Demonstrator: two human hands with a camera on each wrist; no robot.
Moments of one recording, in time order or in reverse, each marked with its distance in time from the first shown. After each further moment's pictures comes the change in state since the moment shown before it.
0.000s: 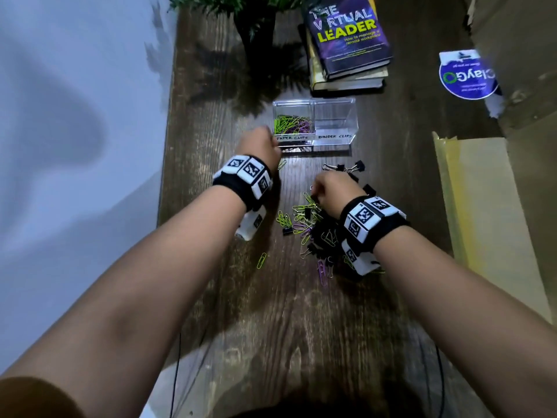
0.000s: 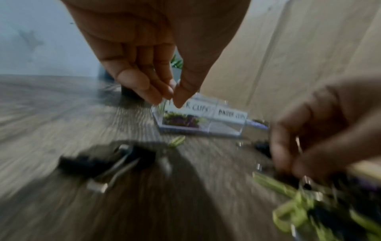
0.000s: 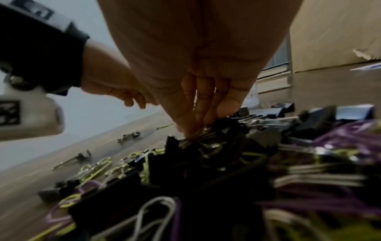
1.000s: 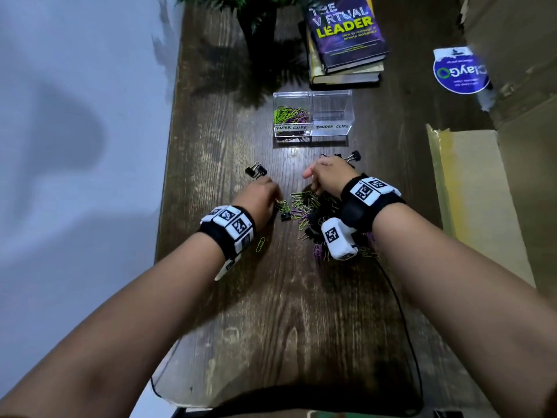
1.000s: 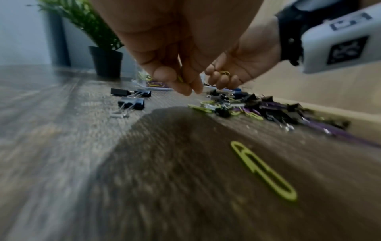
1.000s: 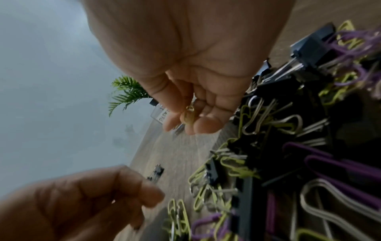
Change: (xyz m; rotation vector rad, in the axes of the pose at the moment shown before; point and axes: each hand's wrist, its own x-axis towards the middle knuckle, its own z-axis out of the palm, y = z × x) left_hand -0.104 -0.045 0.028 0.052 -0.206 0.333; right_hand -0.003 -0.007 0.002 0.720 0.013 0.168
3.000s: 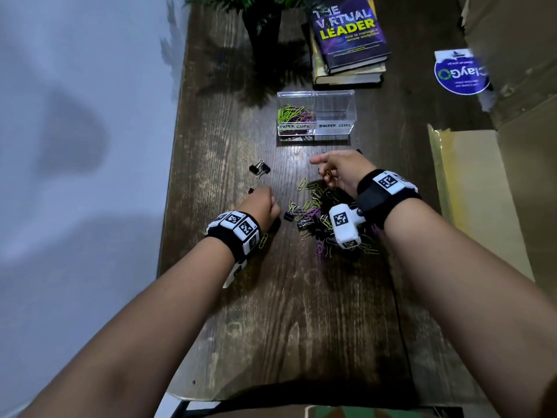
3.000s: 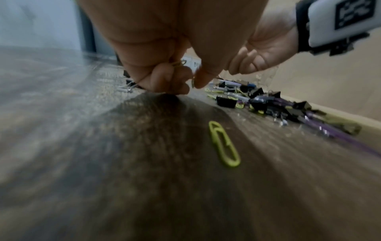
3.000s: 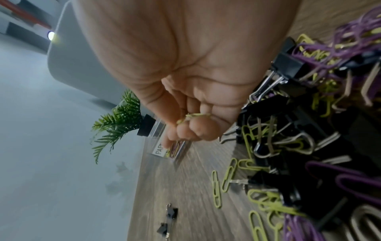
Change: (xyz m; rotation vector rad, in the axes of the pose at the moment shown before) left_hand -0.013 0.002 0.015 -0.075 -0.077 -0.234; right_hand -0.008 -0.001 -0.017 0.407 -0.024 0.069
